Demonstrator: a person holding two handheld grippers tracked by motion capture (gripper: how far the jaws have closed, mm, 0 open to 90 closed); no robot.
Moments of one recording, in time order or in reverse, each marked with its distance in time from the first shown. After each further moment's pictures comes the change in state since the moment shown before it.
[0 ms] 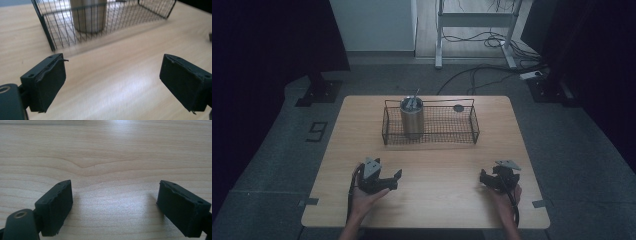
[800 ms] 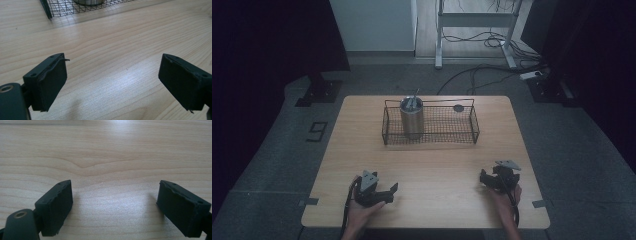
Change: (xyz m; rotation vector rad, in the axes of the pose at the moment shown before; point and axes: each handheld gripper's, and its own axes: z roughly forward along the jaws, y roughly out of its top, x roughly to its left) left arm 0.001 -0.034 -0.006 0.061 -0.014 -0.038; right arm 0.000 0.000 0.000 0.000 -0.001 0.001
